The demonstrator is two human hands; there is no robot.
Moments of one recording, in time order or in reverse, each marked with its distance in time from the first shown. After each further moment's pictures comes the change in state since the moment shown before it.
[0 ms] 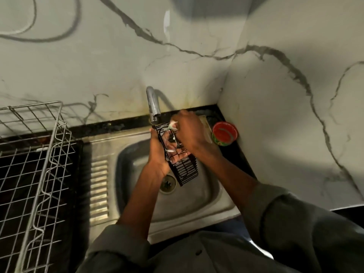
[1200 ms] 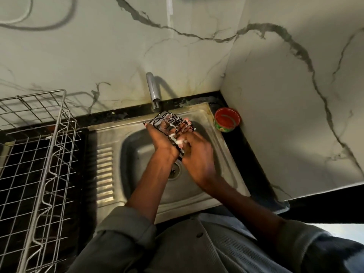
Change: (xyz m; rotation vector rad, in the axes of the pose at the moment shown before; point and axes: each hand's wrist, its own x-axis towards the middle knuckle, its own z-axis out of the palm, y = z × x) left_hand -0.016 -0.019 0.024 -0.217 0.290 0.134; right_hand -0.122 -0.003 0.007 0.443 0.105 0.162
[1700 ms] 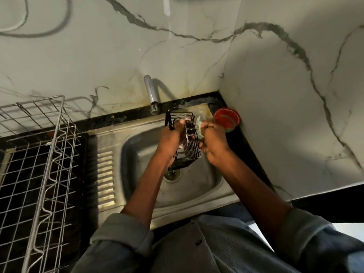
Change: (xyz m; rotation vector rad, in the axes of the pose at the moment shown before) left_hand -0.015 0.001 0.000 0.900 -0.221 0.321; right_hand 0.059 0.029 -0.012 0.776 0.086 0.738
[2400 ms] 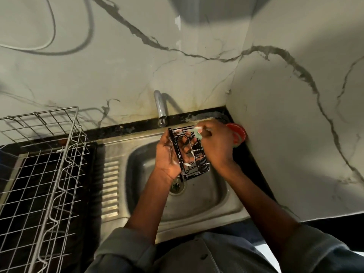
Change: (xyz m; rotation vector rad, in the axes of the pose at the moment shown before) left_hand 0.011 -0.009 -0.018 -0.851 -0.290 -0.260; right_hand -0.009 -0.039 0.003 -0.710 0.074 -0.780
